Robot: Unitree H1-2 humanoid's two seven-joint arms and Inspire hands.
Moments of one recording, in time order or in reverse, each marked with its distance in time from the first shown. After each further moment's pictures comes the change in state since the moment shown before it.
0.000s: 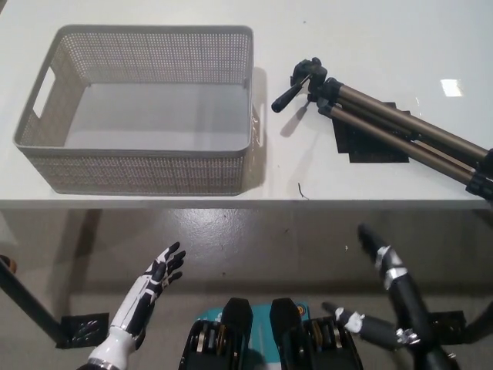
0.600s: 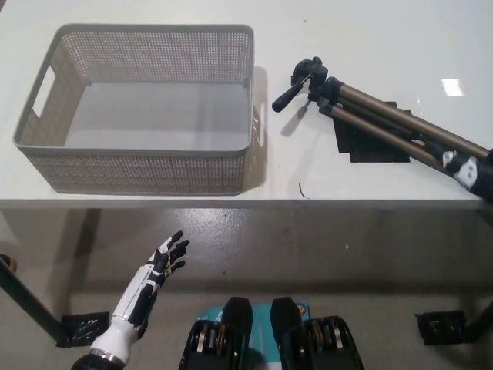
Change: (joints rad) left_arm -0.021 0.000 -0.001 -0.005 -0.004 0.000 -0.002; right_arm -0.406 -0.170 -0.221 -0.344 -0.179 0.255 0.022
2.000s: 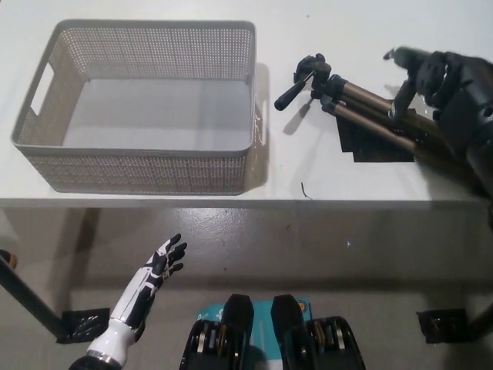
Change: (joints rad) left_arm 0.001 0.012 -0.004 -0.002 -0.001 -0.001 -0.013; right_arm -0.922 0.003 0.673 1.817 -0.245 0.274 0.212
